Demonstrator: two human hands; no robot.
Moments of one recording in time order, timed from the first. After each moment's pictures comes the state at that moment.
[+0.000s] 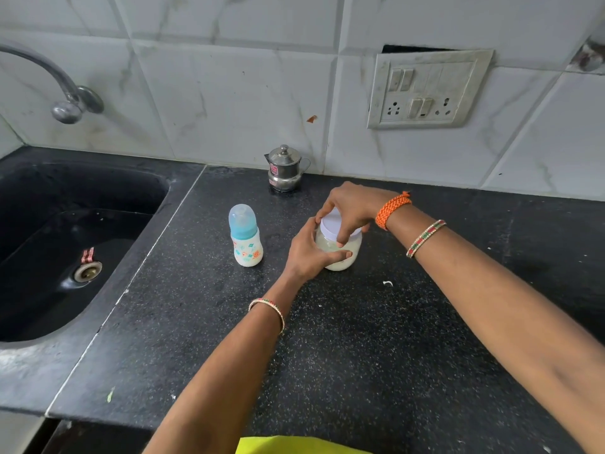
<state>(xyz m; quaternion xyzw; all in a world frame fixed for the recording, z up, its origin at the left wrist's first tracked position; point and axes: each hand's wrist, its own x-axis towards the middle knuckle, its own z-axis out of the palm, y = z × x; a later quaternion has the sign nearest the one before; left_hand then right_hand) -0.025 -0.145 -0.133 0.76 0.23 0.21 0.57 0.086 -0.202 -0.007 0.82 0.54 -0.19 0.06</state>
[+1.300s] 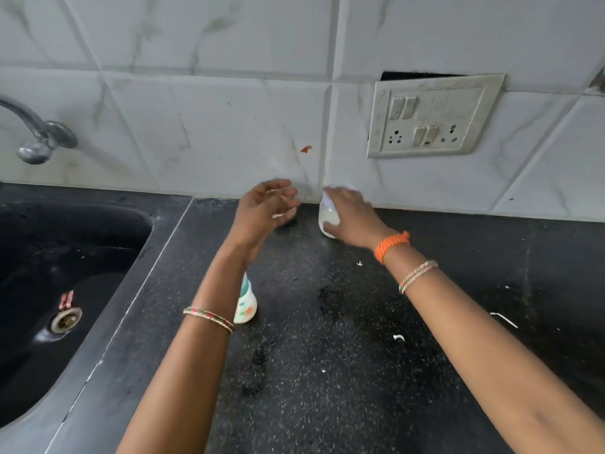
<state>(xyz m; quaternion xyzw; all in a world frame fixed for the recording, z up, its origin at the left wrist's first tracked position) -0.001 -0.042 -0.014 0.57 0.23 0.26 0.75 0.158 -0.152 -0.046 0.86 0.48 -0.05 -0.16</state>
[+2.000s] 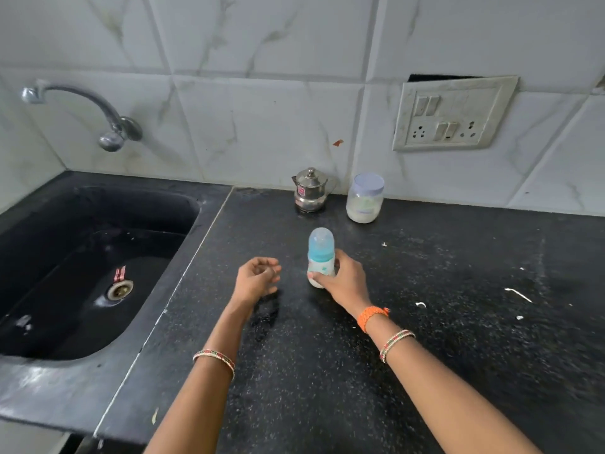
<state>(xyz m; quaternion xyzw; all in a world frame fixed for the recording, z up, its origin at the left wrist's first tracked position) -0.134 -0.055 -0.133 0.60 0.40 0.21 0.66 -0.001 -0.185 -0.138 0.83 0.31 -0.12 -0.44</state>
